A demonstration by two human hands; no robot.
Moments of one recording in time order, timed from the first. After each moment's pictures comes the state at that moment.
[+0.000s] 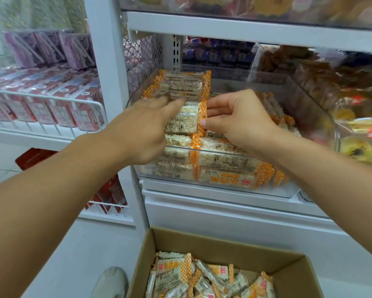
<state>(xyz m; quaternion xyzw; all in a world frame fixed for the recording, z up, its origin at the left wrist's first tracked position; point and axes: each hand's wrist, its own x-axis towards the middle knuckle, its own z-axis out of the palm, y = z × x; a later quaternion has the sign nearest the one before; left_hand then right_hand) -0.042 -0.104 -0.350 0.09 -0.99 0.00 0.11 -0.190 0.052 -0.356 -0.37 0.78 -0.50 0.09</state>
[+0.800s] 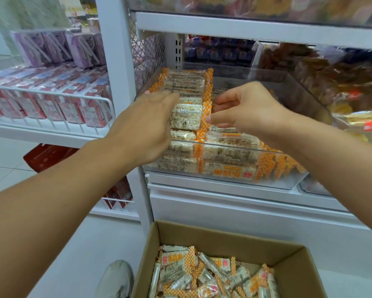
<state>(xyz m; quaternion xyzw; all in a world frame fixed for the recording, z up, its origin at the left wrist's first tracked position) -0.029 -0.091 -0.354 0.10 -0.97 -0.05 0.22 -0.178 0.064 -0.331 -0.35 0.81 -0.46 0.13</state>
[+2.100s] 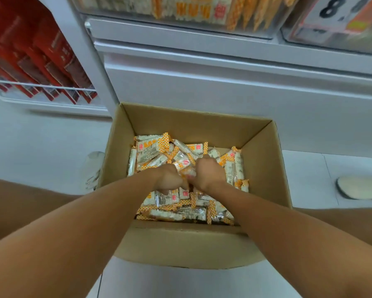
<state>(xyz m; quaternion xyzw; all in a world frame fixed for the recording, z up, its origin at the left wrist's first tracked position) 0.042 0.085 -0.644 0.29 -0.76 -0.42 -0.40 -0.038 0.213 -0.705 -0.28 0.93 -0.03 0.23</state>
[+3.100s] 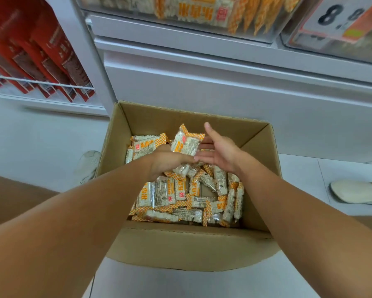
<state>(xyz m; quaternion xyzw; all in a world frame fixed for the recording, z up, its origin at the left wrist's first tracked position) 0.023 0.076 -0.638 0.39 -0.68 -0.57 -0.23 -0.098 0.216 -0.649 0.05 0.68 -0.57 0.47</state>
